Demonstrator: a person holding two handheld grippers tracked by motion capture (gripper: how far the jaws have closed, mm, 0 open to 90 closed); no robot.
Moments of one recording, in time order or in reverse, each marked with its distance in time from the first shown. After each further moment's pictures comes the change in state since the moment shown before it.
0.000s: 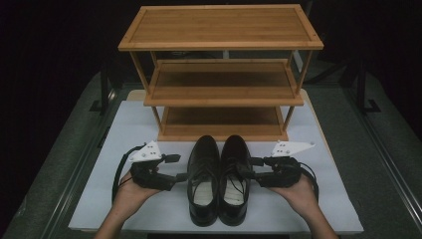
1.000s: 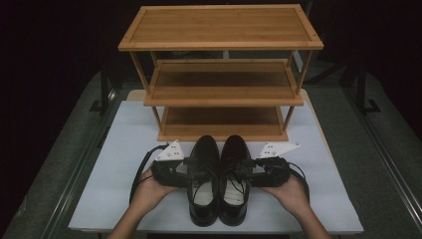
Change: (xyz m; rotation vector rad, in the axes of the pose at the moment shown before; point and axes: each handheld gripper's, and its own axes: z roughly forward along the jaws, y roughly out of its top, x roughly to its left) left arm -0.004 0.002 0.041 0.079 -0.029 0.044; right arm -0.002 -0.004 0.025 0.058 -0.027 -0.015
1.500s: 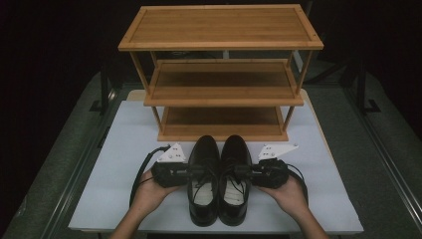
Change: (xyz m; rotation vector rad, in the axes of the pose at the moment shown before) left arm -0.007 0.002 -0.003 0.043 0.011 0.009; right arm 0.004 -0.002 0.003 0.011 0.033 0.012
